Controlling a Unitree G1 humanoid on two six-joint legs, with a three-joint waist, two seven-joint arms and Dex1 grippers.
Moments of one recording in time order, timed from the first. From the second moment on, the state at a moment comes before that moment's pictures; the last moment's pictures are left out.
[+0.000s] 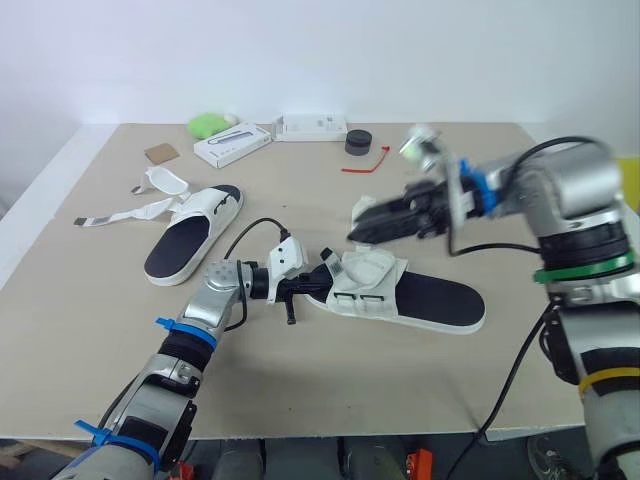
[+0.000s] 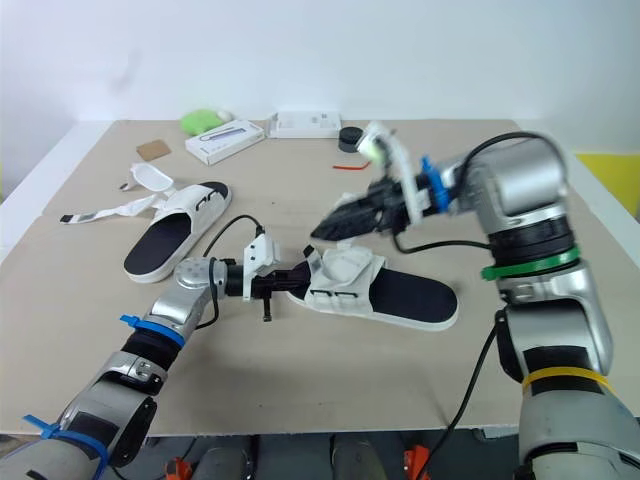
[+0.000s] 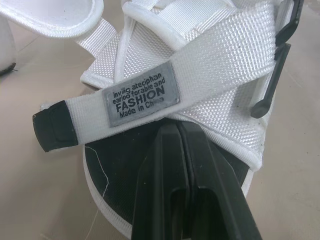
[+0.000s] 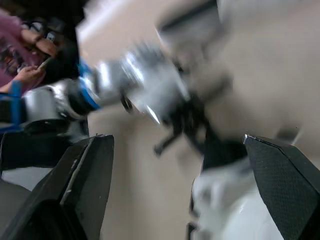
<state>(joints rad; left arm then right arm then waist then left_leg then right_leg) -0.68 0.25 -0.22 0.55 -0.14 -0.04 -1.16 -1.13 -0.67 0.30 0.20 0.51 1.48 1.27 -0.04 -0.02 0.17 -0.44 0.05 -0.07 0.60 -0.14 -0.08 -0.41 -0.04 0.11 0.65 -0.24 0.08</state>
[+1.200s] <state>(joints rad) -0.65 0.24 -0.22 0.52 -0.14 -0.02 -1.13 -1.15 -0.47 0.37 0.42 0.49 1.42 0.99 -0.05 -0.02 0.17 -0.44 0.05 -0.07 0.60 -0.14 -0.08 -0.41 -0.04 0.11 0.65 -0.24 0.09</state>
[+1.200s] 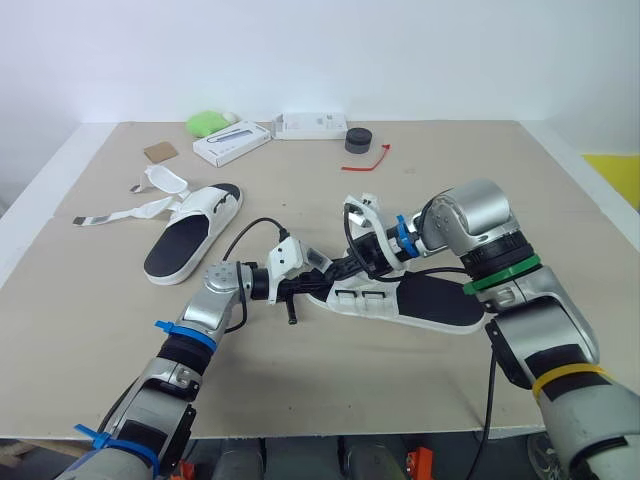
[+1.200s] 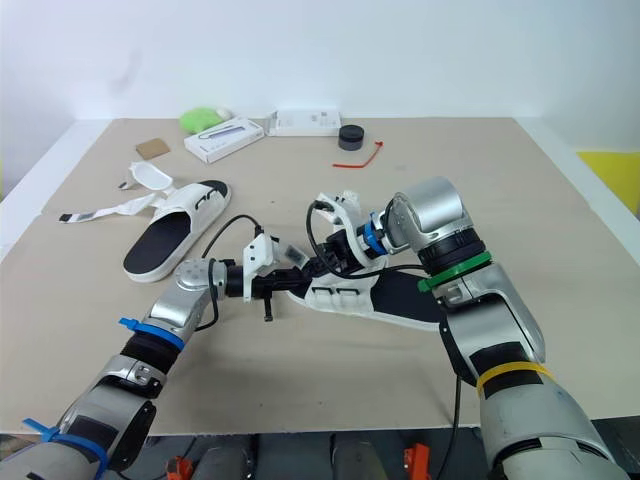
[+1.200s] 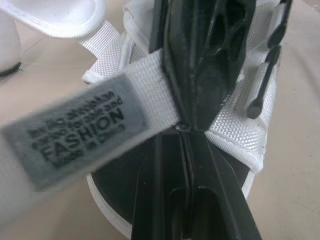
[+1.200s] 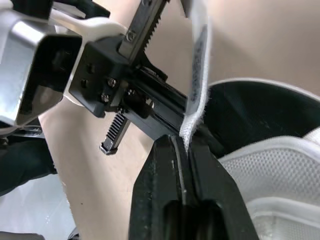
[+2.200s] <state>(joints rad) -0.69 0.21 -0.22 0.59 -0.14 -0.02 -1.17 -0.28 -0.74 0.03 -0.23 -0.06 -0.81 0.93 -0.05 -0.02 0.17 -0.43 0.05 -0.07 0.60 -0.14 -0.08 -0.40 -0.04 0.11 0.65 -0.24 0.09</state>
